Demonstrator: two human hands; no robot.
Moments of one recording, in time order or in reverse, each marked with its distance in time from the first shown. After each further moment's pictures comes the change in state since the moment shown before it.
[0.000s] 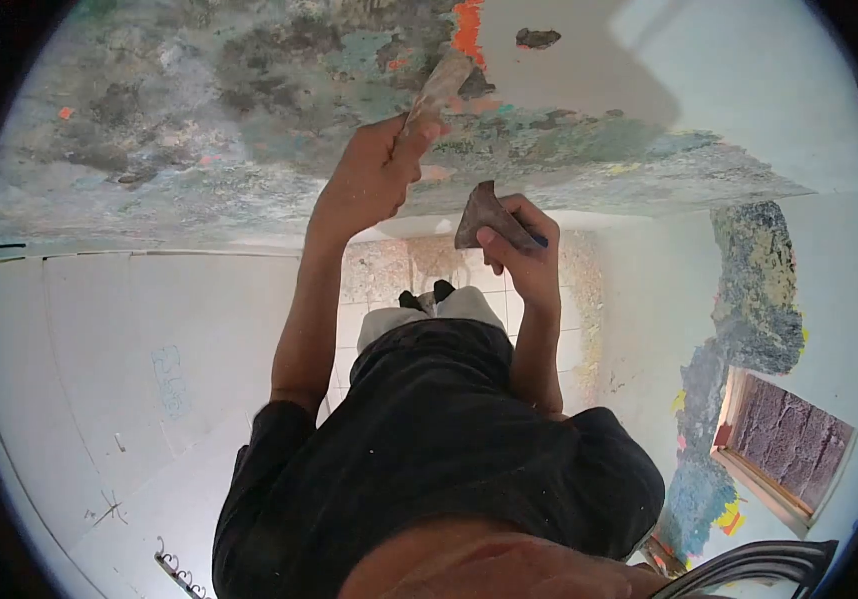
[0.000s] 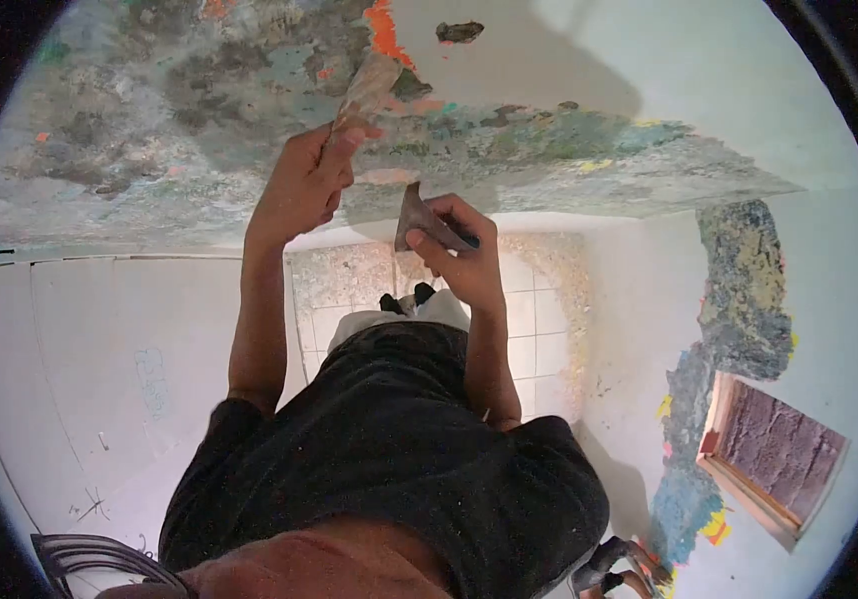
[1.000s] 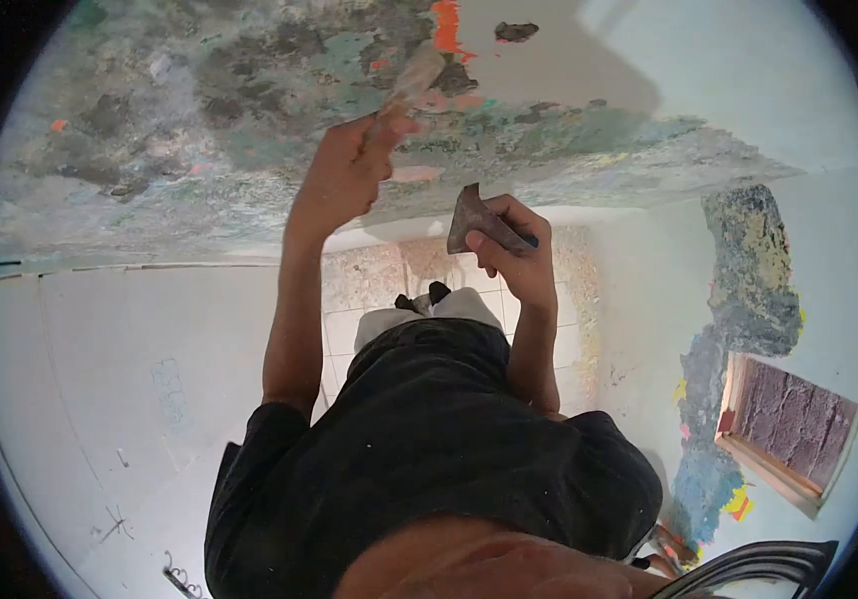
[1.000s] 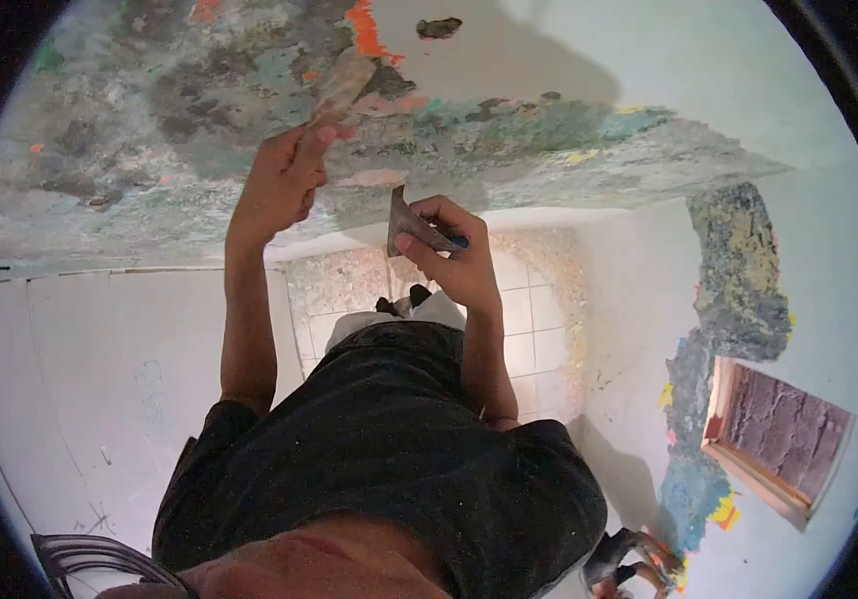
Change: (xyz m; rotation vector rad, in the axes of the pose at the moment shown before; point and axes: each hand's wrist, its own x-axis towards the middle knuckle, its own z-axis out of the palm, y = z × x) left_hand -0.004 0.003 -0.012 0.048 0.018 0.099; right_hand -0.008 -0.005 -0.001 -0.078 -0.023 -0.020
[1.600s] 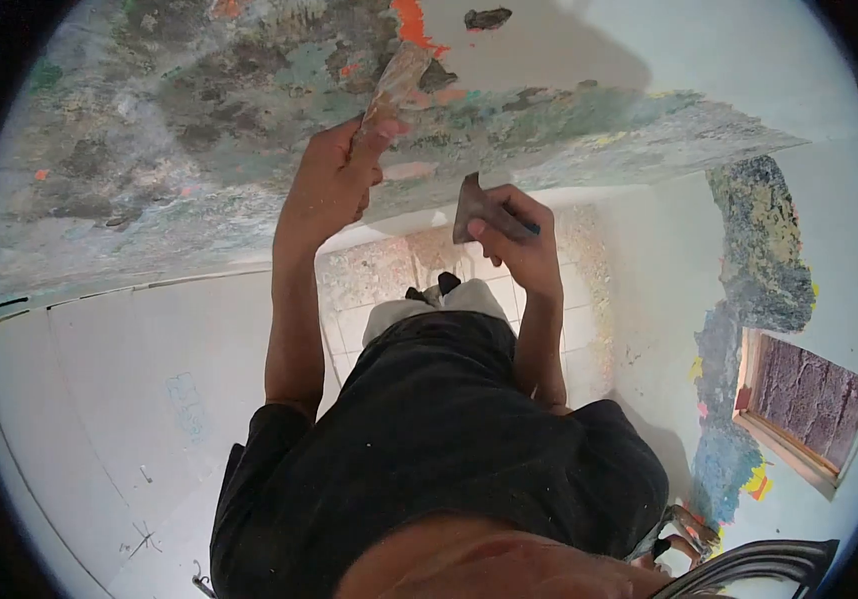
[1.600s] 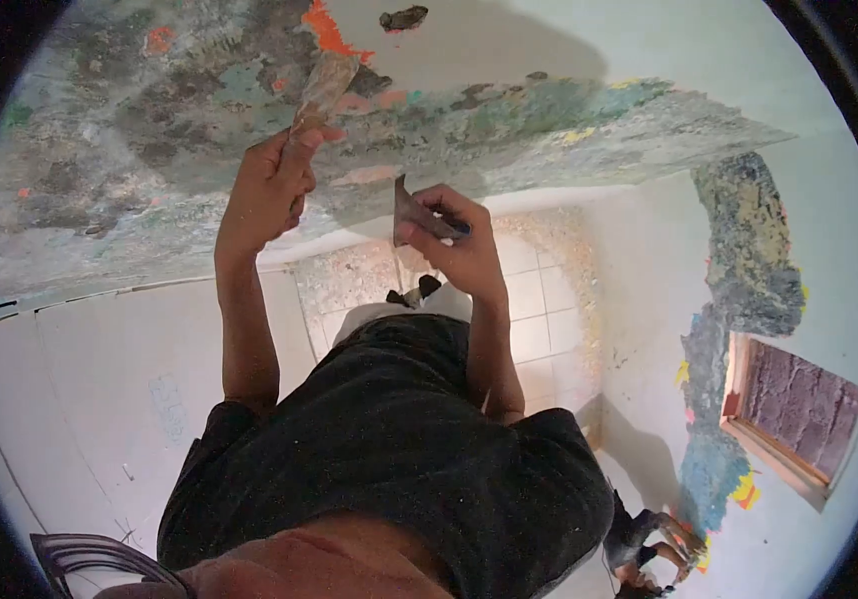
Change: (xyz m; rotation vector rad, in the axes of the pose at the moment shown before) left_hand 0.005 0.010 0.004 -0.030 -0.067 -0.142; right_hand -0.002 0.004 -0.010 -0.018 0.036 0.026
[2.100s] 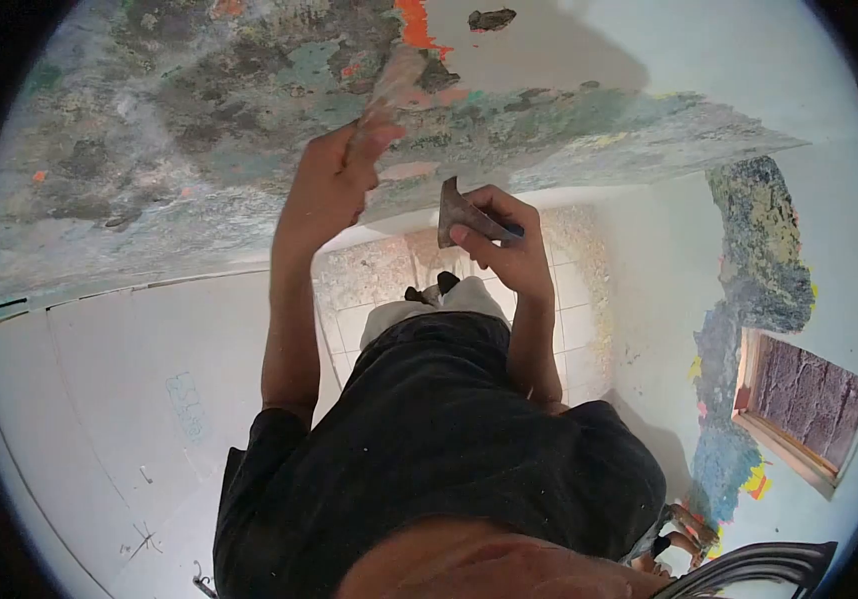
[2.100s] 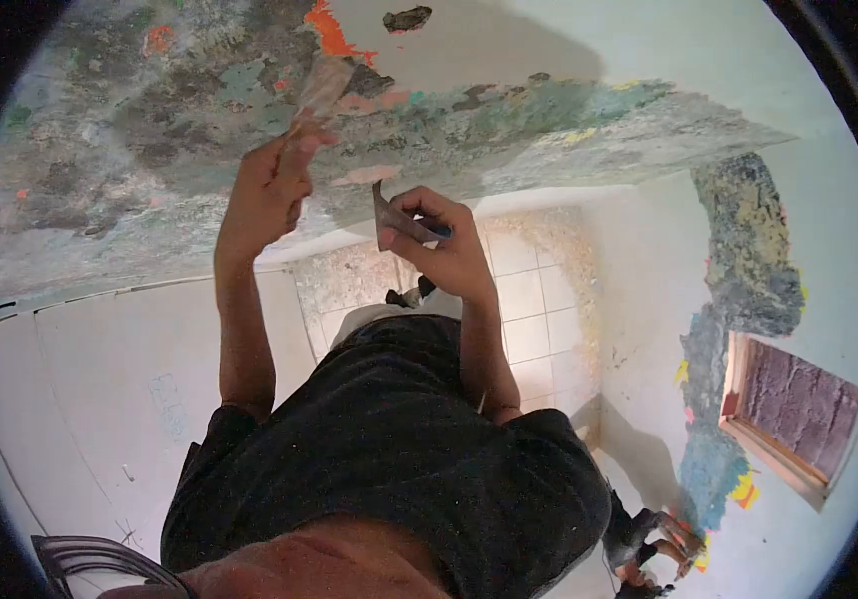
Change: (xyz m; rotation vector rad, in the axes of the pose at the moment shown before) left_hand -0.001 -0.004 -0.007 0.055 0.004 0.021; right_hand 0.011 -0.003 0.013 -0.034 -0.047 -0.031
